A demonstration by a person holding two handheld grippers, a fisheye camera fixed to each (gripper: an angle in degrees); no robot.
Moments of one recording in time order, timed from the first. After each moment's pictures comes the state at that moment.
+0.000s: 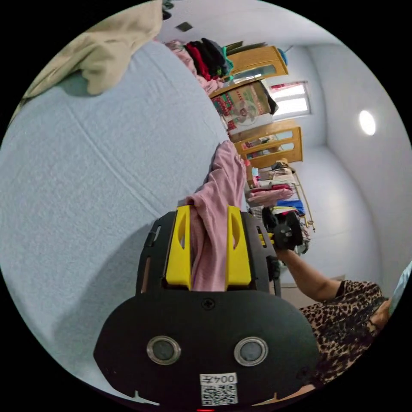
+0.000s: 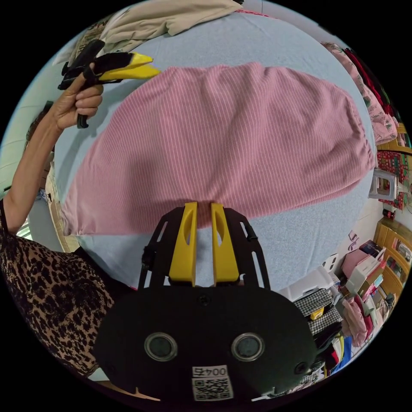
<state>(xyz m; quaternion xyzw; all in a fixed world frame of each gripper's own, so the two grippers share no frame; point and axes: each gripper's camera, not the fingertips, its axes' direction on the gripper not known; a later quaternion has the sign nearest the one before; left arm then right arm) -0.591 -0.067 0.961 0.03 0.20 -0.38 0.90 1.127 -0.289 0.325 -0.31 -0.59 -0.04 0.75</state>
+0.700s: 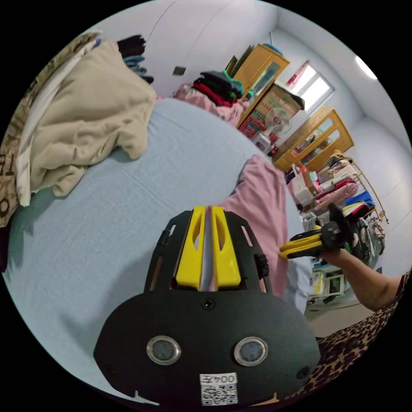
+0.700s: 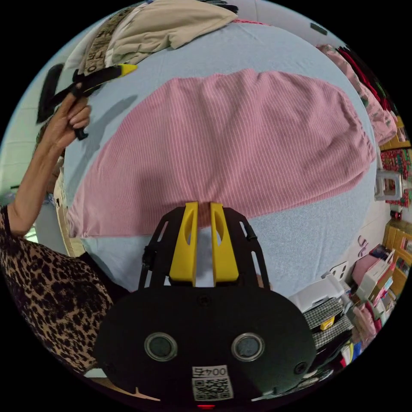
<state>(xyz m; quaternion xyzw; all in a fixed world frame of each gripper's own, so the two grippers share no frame) -0.468 -0.061 0.909 0.06 -0.09 -0.32 0.94 1.271 -0.219 0.326 -0.27 -0.62 0.00 0.74</state>
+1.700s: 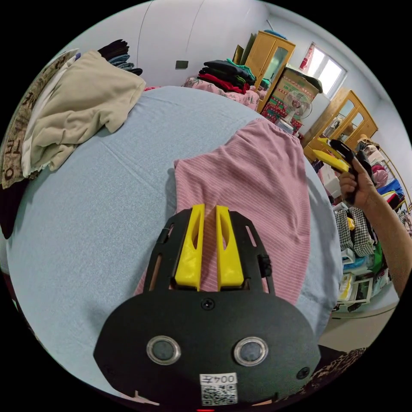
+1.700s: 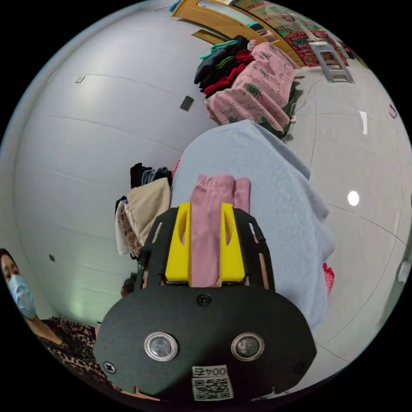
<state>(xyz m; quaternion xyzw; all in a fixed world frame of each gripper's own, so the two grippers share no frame) -0.297 -0.039 1.044 0.00 -0.19 -0.32 0.93 1.630 -0.035 0.490 -0.10 -0.64 0.55 0.53</state>
